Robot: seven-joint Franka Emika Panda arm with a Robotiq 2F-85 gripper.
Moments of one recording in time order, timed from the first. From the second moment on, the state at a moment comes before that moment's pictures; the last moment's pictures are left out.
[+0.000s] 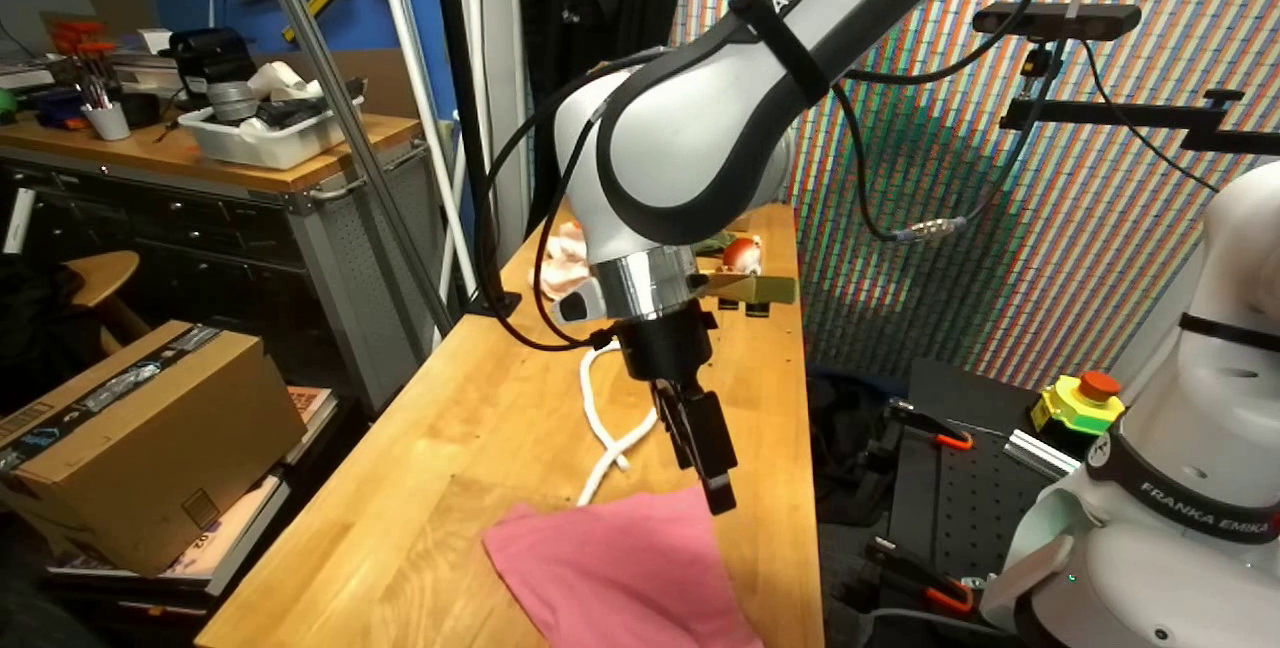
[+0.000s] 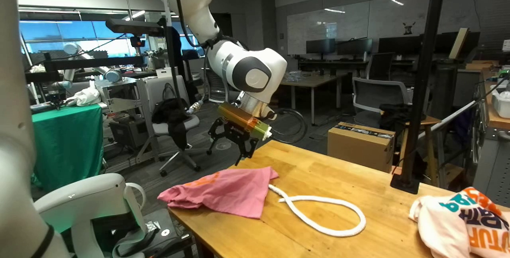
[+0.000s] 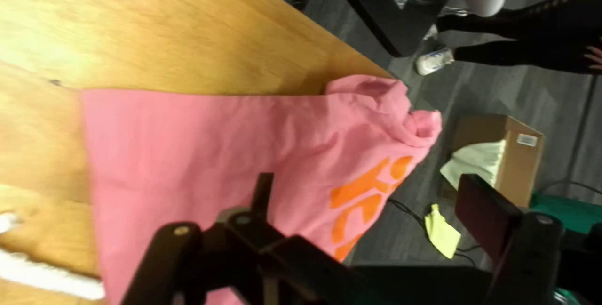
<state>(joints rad) 0.16 0.21 0.23 -2.24 0.36 2.04 -0.65</state>
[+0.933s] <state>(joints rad) 0.10 0.21 0.12 -2.30 -0.02 2.50 -0.38</state>
